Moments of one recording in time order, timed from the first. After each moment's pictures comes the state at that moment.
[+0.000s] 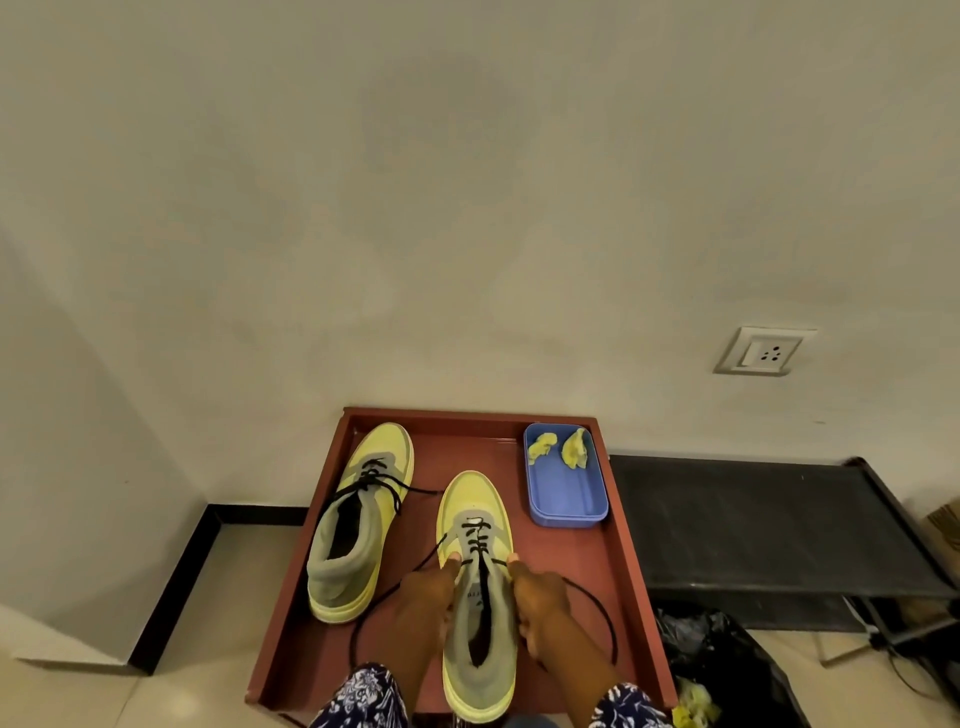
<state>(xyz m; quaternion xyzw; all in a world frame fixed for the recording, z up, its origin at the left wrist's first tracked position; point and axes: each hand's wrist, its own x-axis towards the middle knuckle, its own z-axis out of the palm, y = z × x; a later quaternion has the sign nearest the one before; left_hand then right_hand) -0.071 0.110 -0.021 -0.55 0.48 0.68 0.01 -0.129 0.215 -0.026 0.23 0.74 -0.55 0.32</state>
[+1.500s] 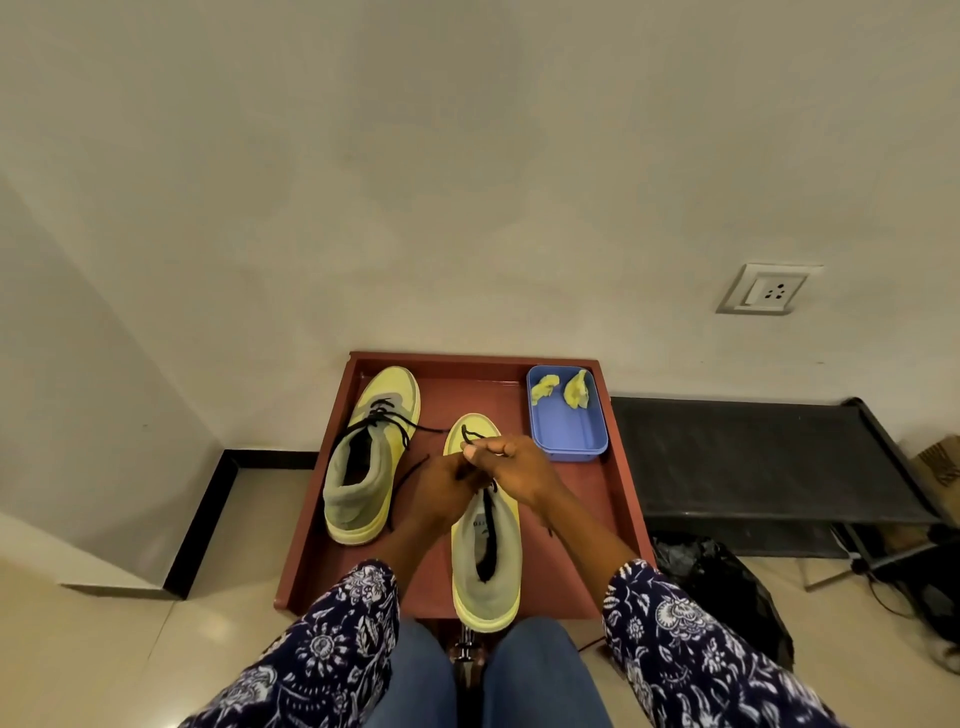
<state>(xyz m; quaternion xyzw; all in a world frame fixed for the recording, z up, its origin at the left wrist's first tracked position) -0.065 0.103 0.019 -0.21 0.78 0.58 -0.06 -0.133 0.202 0.056 -0.23 0.80 -0.48 0.28</state>
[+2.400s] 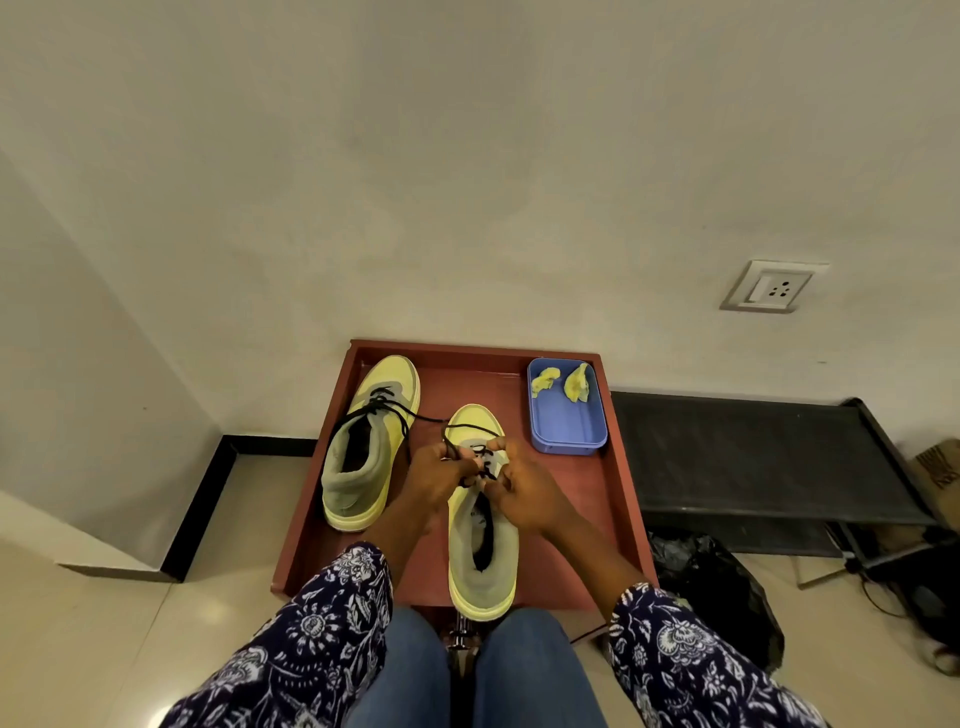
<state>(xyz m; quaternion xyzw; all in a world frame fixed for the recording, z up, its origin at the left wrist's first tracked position) -0.067 0.103 0.027 -0.32 0.63 0.71 -0.04 -0.126 0.226 0.033 -0.33 0.86 -0.31 0.23</state>
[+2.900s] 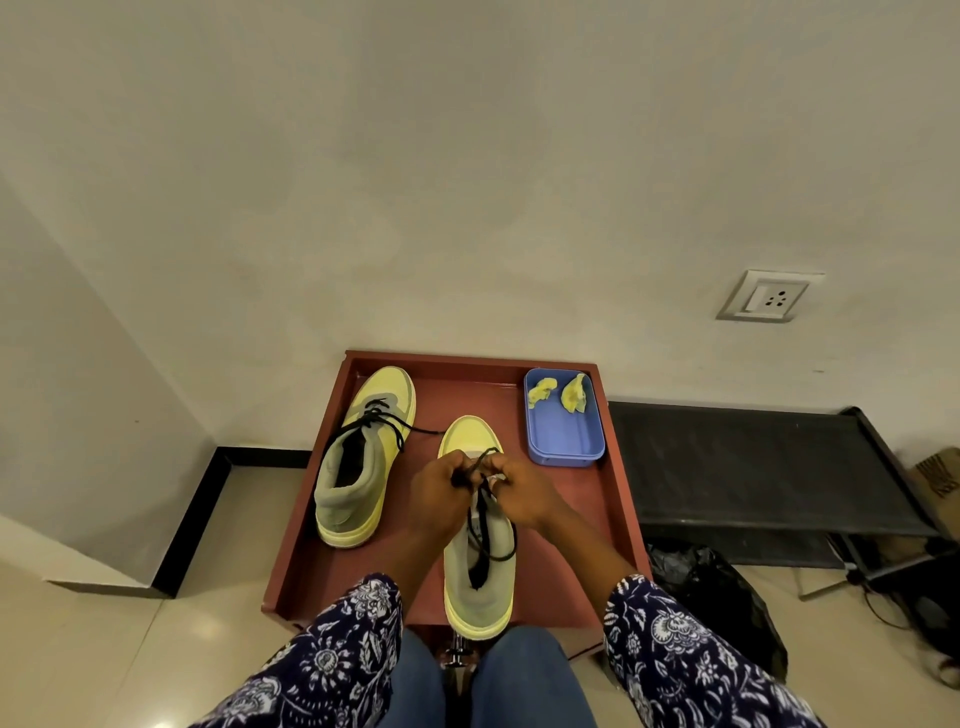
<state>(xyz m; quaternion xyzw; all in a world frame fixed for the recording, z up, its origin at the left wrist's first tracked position) -0.069 0.110 0.010 -0.26 0.85 0.44 -0.13 -0.140 0.215 0.040 -0.29 0.85 -0.32 0.29</state>
